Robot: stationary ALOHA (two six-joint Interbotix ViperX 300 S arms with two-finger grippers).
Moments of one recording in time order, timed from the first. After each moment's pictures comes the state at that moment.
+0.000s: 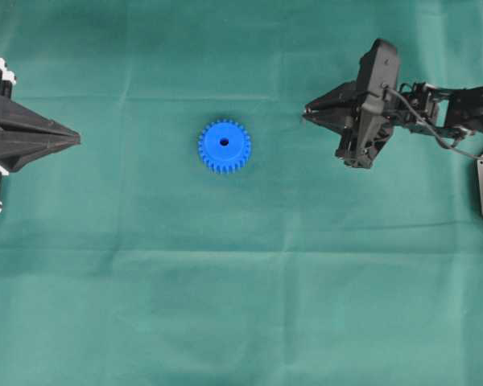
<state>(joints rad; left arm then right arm) 0.00 -0.96 1.17 0.01 -0.20 -0.02 -0.27 -0.12 1.05 0.02 -0.39 -0.01</state>
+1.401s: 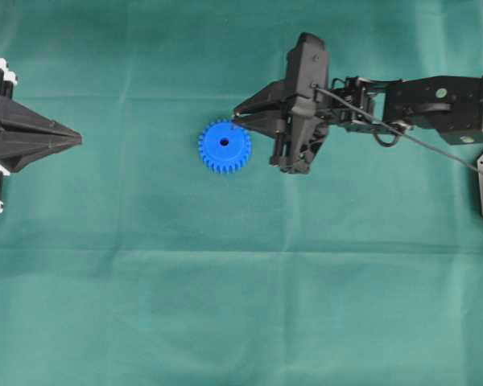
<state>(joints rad) 0.00 -0.95 1.17 0.01 -0.20 -0.02 -0.15 0.03 0.67 0.02 -0.24 -0.01</state>
